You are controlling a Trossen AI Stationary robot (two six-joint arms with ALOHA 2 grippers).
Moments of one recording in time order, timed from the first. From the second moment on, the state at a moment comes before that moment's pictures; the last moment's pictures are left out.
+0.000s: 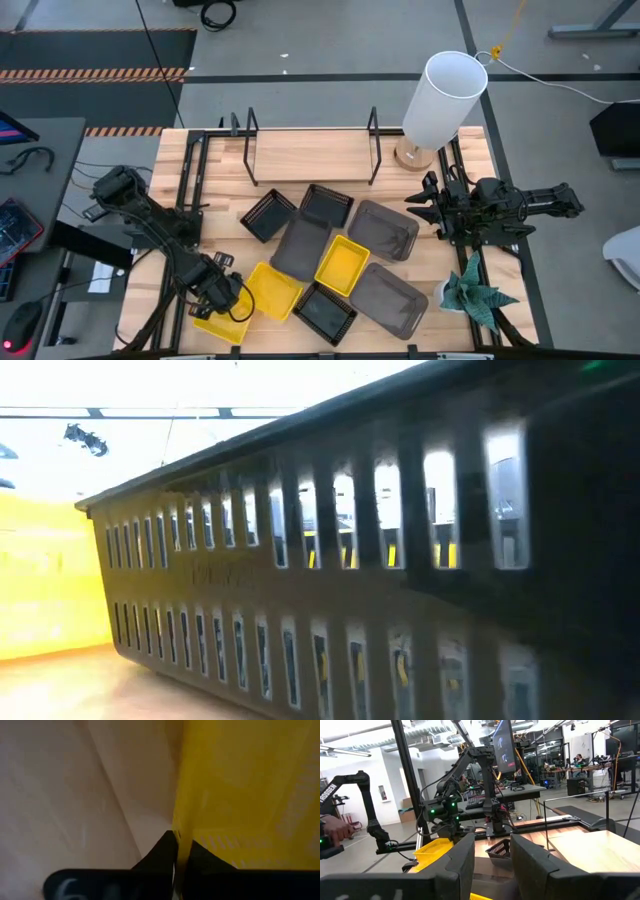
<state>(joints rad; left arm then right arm) -0.82 1.49 0.80 -0.79 0.11 -0.53 0.08 0.10 0.12 0.14 0.03 0.16</state>
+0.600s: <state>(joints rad) -0.84 1.49 1.08 -1.08 -0.01 -0.51 0.08 0.10 0.12 0.14 0.03 0.16</state>
